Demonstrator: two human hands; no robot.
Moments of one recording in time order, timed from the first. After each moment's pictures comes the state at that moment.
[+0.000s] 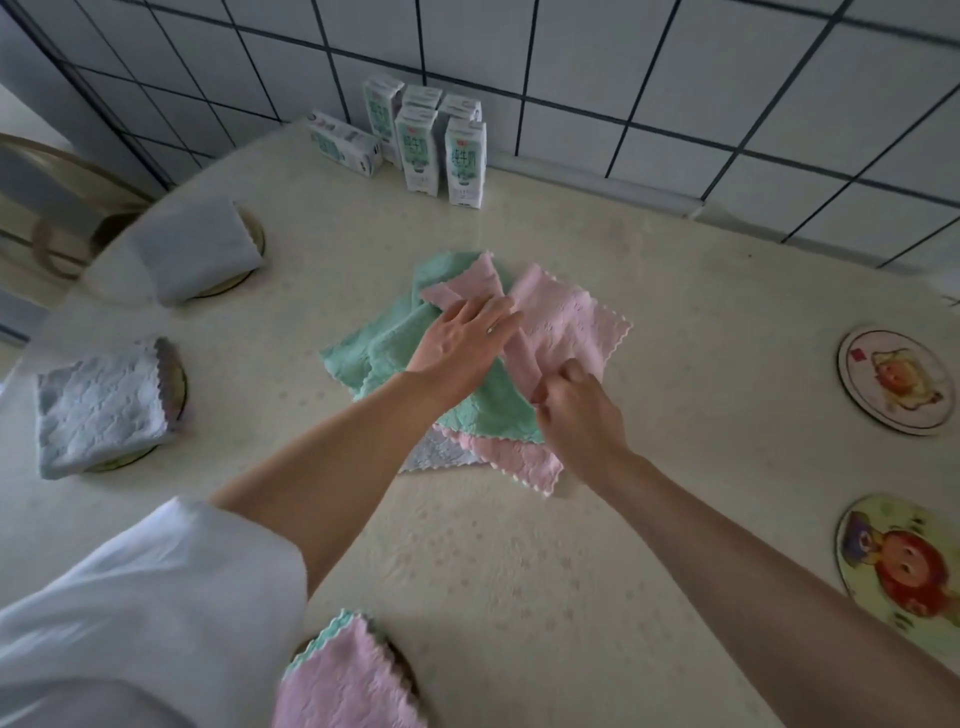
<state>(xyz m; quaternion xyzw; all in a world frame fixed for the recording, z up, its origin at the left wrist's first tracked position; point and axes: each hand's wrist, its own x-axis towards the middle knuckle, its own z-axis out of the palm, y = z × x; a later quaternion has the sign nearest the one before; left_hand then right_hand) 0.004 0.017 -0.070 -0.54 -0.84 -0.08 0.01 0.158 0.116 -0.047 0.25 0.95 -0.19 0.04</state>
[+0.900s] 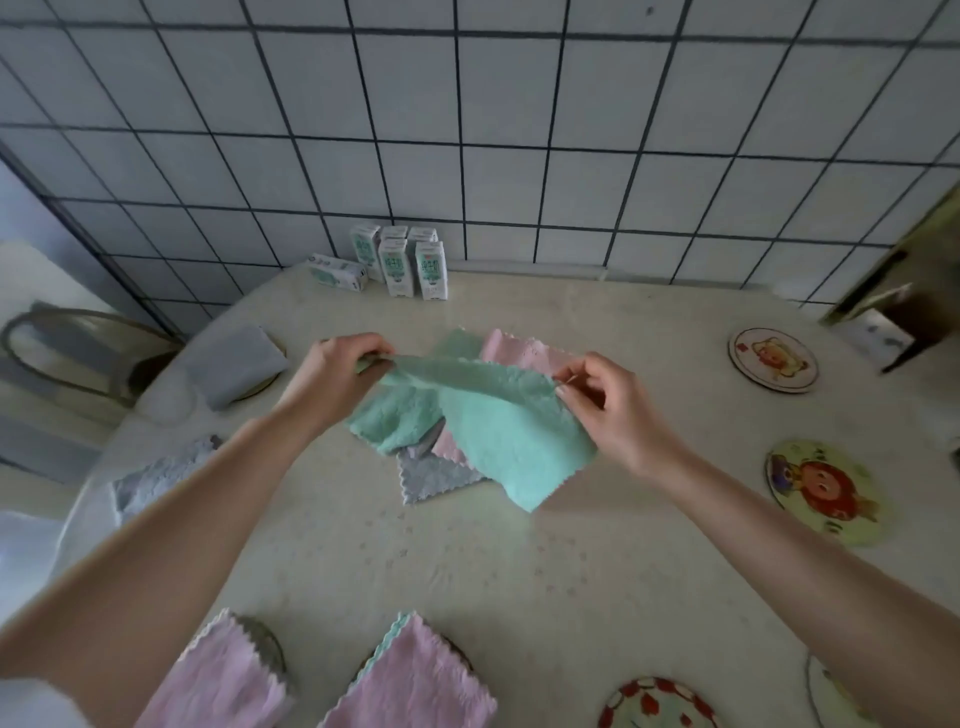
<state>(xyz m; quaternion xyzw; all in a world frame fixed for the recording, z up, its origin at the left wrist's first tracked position) -0.001 -0.117 0.094 -0.45 -0.84 -0.29 -0.04 0.243 0.071 0.098 0.25 0.83 -0.45 -0.21</state>
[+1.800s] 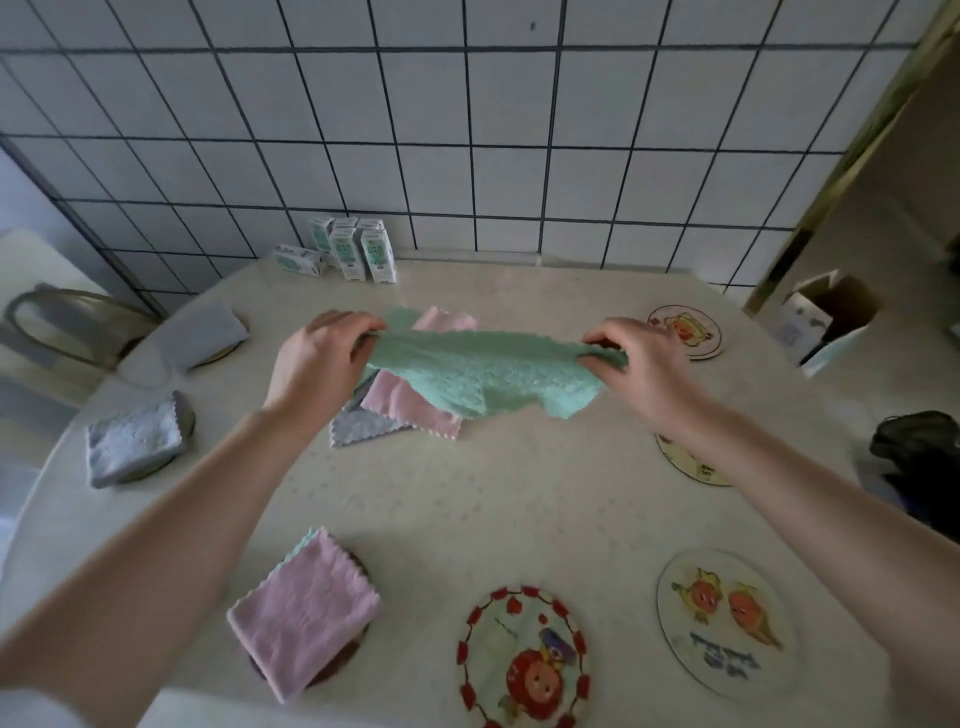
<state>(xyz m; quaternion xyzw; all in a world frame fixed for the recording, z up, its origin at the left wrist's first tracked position) 0.179 -0.088 0.131 -0.48 -0.82 -0.25 0.17 0.418 0.158 0.125 0.15 0.93 -0.20 -0.28</state>
